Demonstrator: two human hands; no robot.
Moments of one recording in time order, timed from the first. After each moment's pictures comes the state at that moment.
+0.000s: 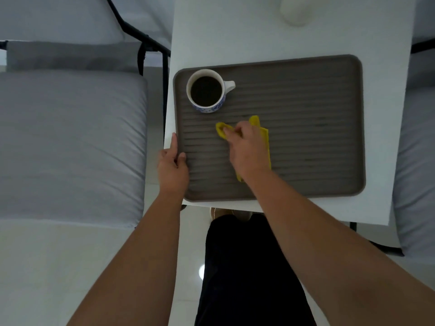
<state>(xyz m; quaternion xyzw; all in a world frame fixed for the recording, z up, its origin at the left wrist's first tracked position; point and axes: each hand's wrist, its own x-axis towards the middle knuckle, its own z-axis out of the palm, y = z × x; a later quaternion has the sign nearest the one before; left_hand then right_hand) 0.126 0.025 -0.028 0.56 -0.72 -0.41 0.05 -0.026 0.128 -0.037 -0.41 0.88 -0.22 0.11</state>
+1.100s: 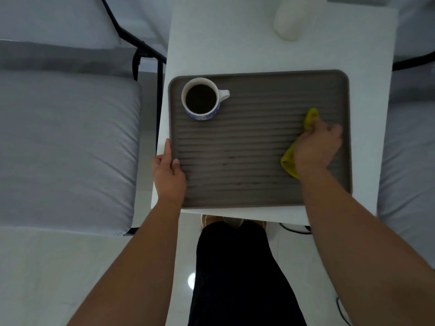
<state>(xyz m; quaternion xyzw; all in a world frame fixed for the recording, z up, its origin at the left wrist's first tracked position) 0.118 0.036 -0.034 0.56 -0.71 -0.41 0.11 -0.131 0.198 -0.024 -0.02 0.98 -0.20 0.06</state>
